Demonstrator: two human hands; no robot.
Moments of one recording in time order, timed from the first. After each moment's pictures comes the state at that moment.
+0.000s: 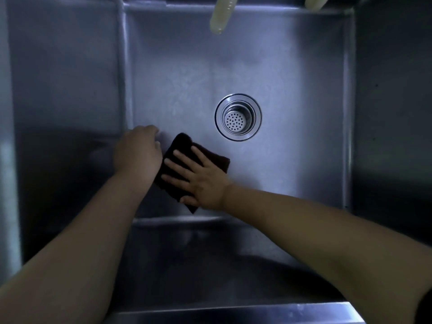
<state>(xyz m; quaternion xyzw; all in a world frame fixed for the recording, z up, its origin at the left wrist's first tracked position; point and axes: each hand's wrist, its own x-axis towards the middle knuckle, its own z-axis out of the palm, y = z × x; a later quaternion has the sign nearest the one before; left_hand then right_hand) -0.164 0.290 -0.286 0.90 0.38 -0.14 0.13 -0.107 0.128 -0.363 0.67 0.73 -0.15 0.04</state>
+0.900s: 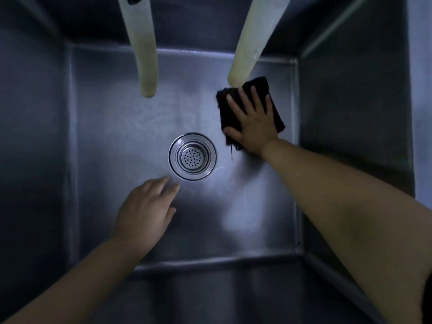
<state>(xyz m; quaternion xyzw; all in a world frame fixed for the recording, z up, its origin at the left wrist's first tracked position) -0.118 0.208 -0.282 0.96 0.13 -0.18 0.18 0.166 0.079 -0.365 0.88 0.45 -0.12 0.05</state>
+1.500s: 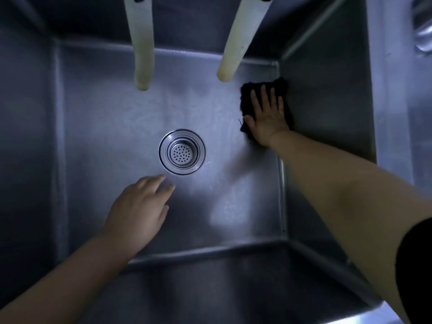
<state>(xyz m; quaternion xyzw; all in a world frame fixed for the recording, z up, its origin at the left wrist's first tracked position) -0.125 0.205 -0.266 0.97 0.10 -0.14 0.19 0.196 0.040 -0.343 0.92 0.33 -0.20 0.13</state>
